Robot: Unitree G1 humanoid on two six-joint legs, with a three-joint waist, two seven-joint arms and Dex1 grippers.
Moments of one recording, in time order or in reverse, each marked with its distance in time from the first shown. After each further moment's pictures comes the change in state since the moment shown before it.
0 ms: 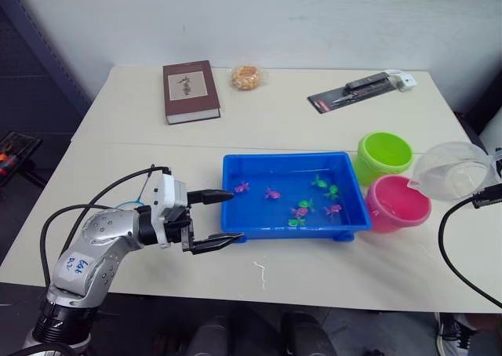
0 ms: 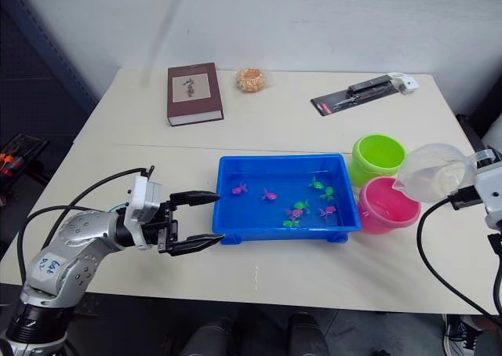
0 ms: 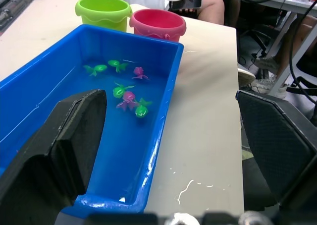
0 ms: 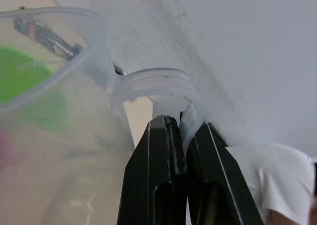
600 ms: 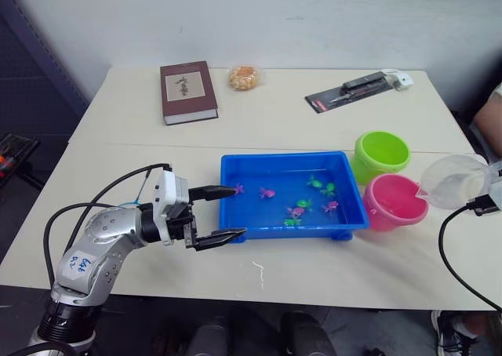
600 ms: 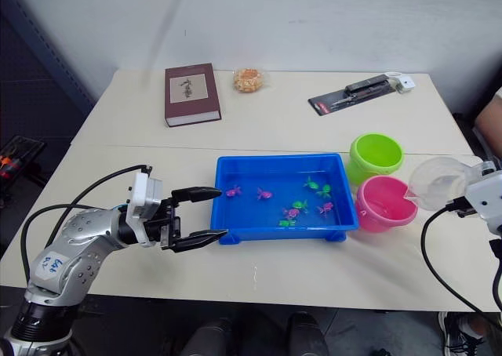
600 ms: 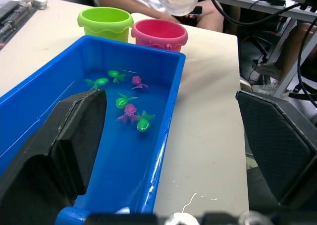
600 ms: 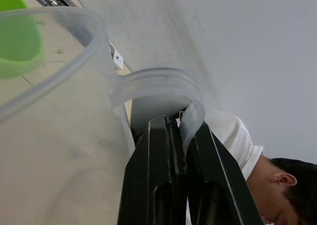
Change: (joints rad) left arm -0.015 -0.017 -0.001 0.000 0.000 -0.002 0.010; right arm -0.045 0.001 0.042 0.167 -0.153 -0.089 -0.081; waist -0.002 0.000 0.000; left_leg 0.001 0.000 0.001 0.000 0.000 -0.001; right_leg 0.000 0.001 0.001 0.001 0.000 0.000
